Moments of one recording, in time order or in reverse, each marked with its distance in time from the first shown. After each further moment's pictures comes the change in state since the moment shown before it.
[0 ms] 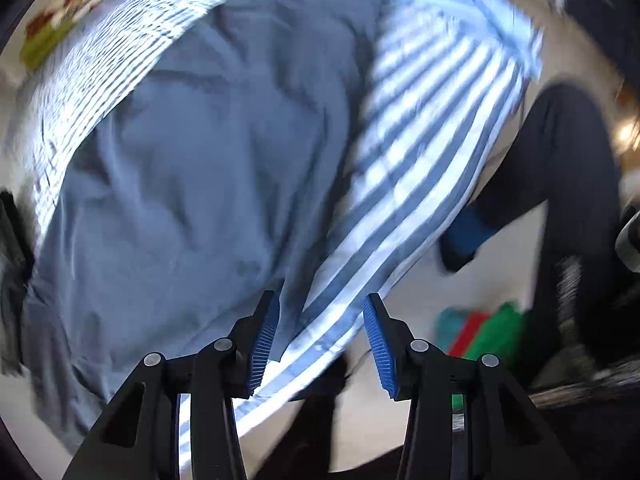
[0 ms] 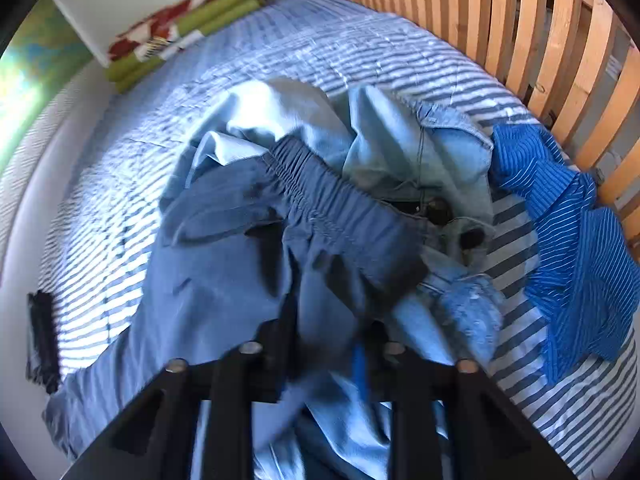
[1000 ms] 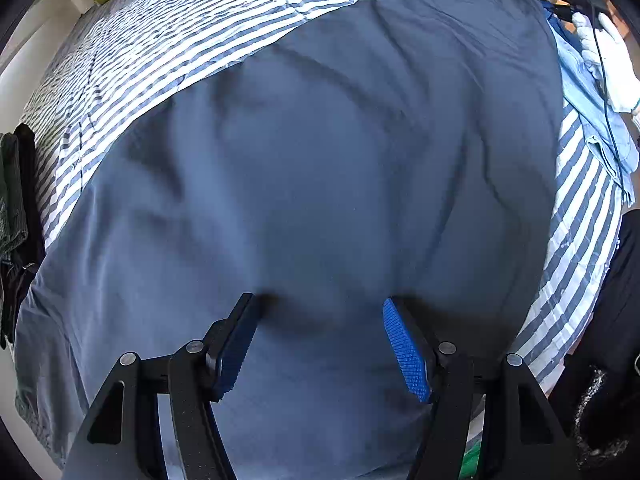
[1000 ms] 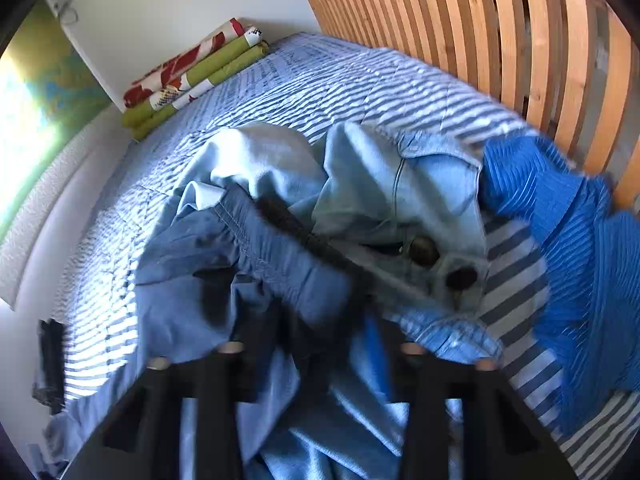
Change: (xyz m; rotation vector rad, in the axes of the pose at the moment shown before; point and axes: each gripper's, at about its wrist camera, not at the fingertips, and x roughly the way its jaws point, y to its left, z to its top) left arm 0.069 0.101 0.069 -0.245 -0.025 0.088; right arm 0.018 -0.032 -0.007 0.040 -0.191 0.068
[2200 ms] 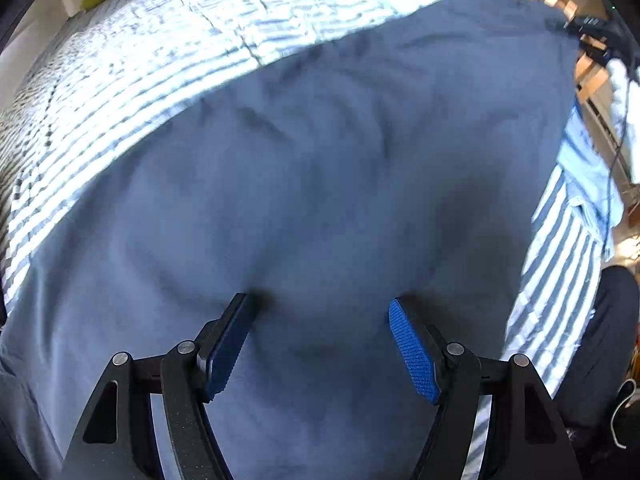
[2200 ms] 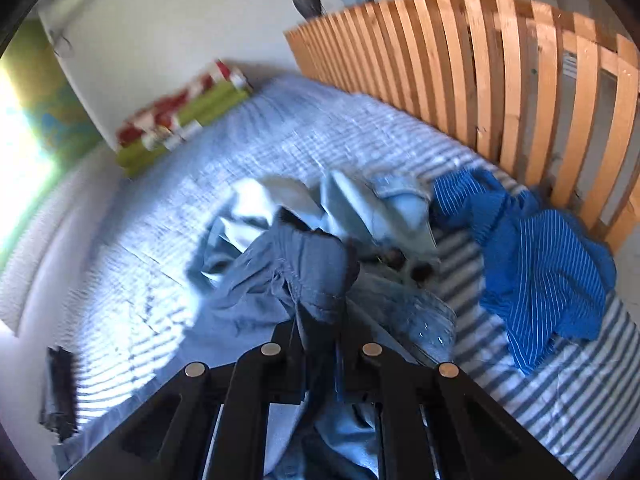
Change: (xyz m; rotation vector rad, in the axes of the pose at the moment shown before) left arm 0.027 -0.028 0.071 -0.026 -0.122 -0.132; right arm -0.080 0.022 -0.013 0.073 -0.112 -0.084
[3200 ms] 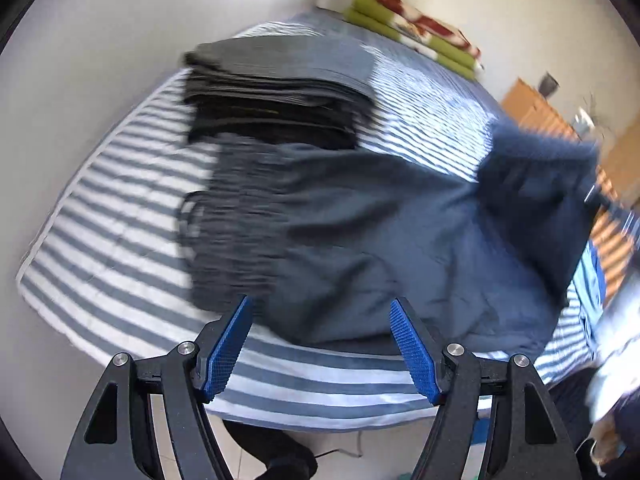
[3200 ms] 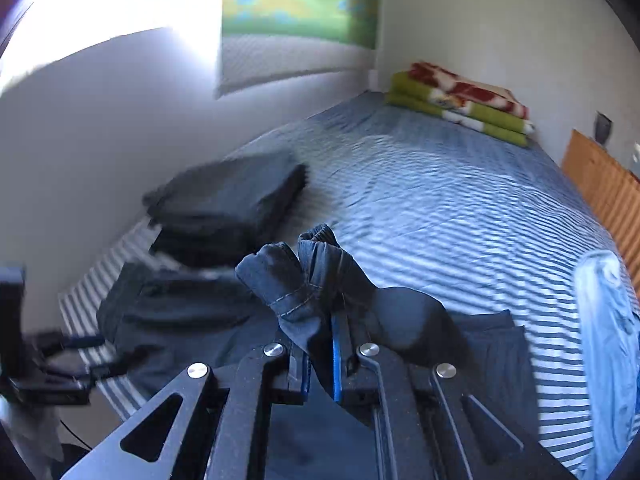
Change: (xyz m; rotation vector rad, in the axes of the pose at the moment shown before) left arm -0.220 0.263 -0.320 -0.669 -0.376 0.135; right arm -0.101 0.480 -0.355 -0.840 -0.018 0.323
